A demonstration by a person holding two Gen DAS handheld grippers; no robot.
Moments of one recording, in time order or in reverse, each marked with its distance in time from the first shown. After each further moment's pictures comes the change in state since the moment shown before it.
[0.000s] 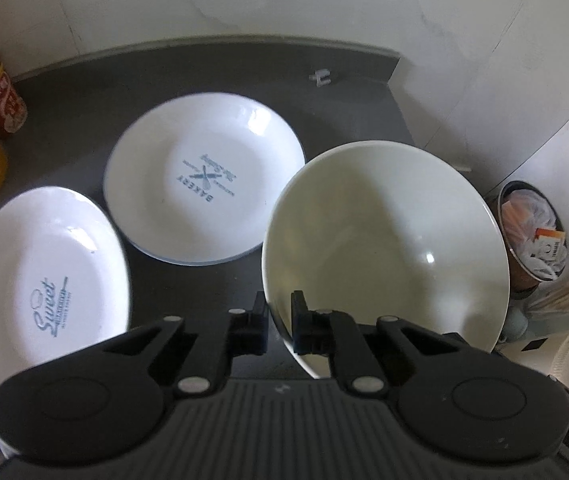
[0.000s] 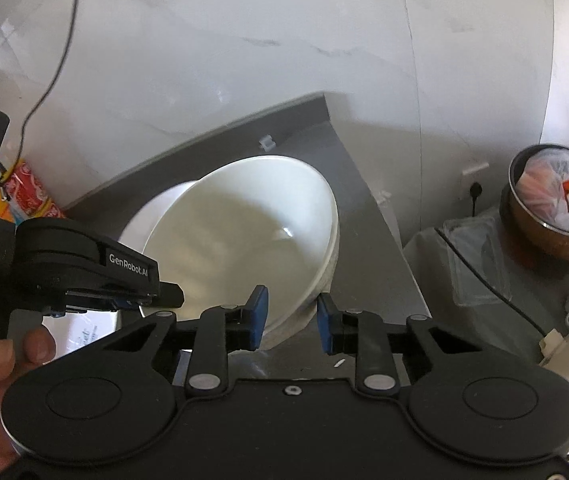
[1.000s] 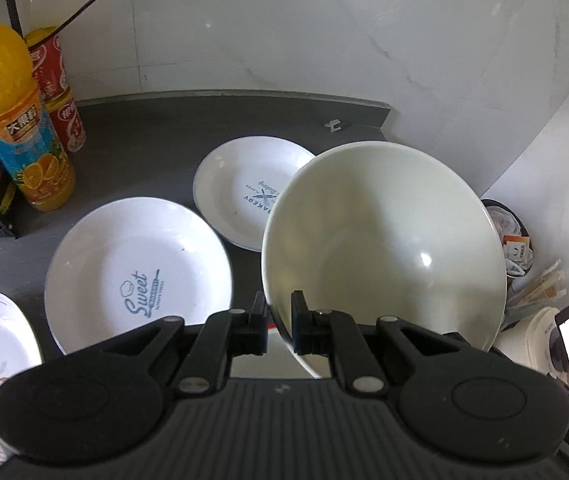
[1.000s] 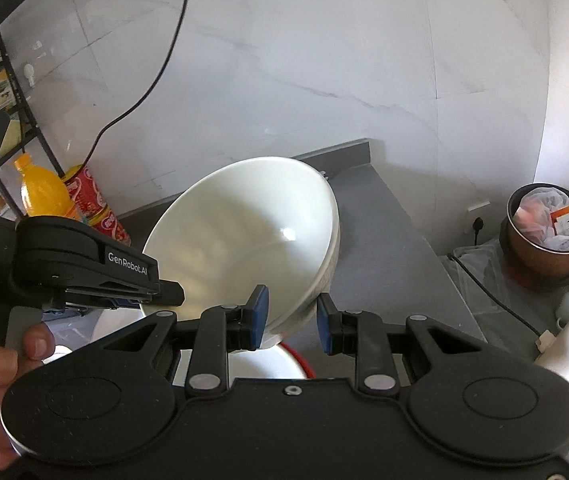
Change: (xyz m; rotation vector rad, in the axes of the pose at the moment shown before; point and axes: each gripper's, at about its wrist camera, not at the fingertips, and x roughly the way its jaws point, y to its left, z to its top) left arm -0.102 0.073 -0.036 0.018 -0.116 -0.073; right arm -0.076 0.095 -0.031 -0.048 -0.120 -0.028
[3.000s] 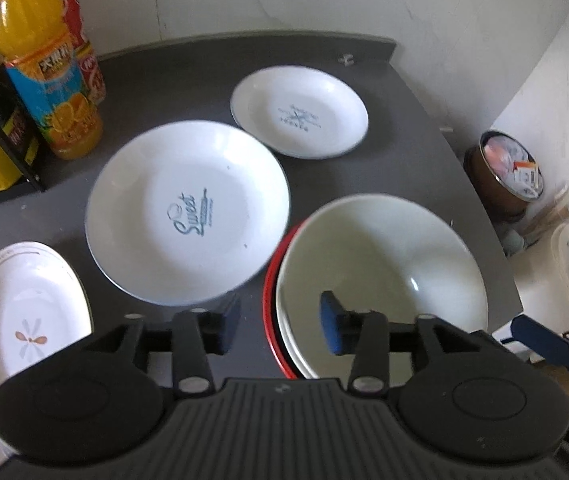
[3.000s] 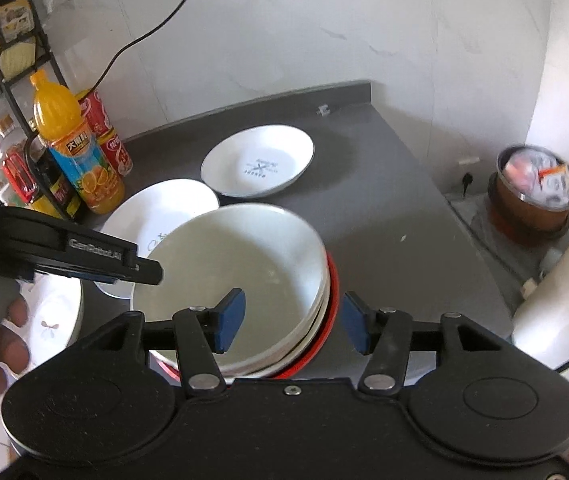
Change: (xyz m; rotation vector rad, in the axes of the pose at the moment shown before) left arm -0.011 0.046 -0.064 0.096 0.089 0.018; right arm -0.017 0.029 -0.048 -0.074 0.139 -0.063
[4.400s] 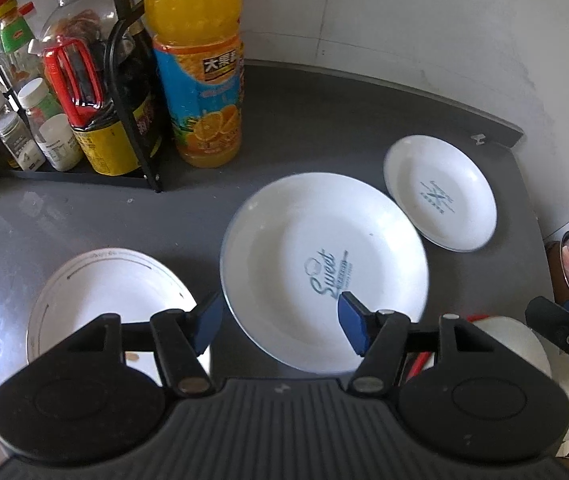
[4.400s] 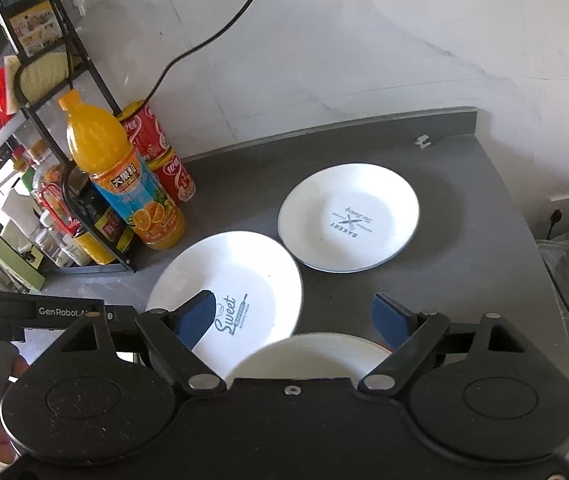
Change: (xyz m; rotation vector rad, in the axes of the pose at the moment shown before) left arm -0.003 0.103 0.042 -0.275 -0.028 0.163; right arm 0.069 0.050 0.093 -0.052 0.062 0.217
